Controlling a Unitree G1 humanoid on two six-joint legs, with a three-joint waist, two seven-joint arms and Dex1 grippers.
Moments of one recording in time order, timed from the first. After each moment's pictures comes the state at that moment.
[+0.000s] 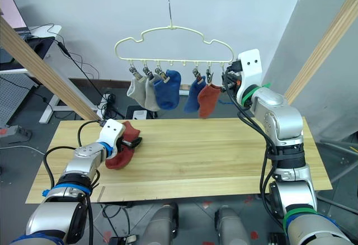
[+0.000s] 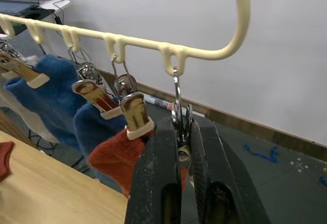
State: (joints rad) left arm -0.62 0.53 0.03 0.99 -0.04 0.03 -0.54; right arm -0.81 -0.30 -0.05 0.00 0.29 0.81 0.32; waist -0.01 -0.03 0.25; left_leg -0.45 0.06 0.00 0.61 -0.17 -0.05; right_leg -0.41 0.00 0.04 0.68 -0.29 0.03
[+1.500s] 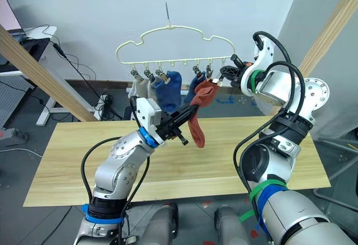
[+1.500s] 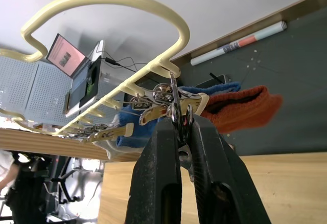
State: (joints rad) left arm -0.36 0.16 -0.08 -0.23 -0.41 0.33 -0.62; right arm -1.21 -0.01 -0.87 0.09 0.60 1.58 -0.15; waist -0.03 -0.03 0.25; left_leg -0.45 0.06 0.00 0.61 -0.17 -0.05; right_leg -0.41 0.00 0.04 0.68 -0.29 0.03
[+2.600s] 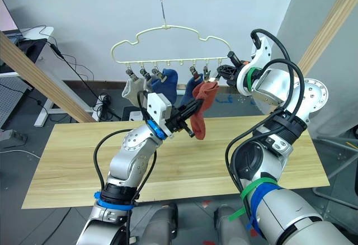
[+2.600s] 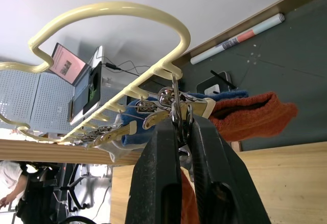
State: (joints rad) left arm -0.49 0.11 -0.09 0.01 -0.33 0.16 -0.62; right arm -1.24 0.05 -0.94 0.06 0.65 1.61 -0.29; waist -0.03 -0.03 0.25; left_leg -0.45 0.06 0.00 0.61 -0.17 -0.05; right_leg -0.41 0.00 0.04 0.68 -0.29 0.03
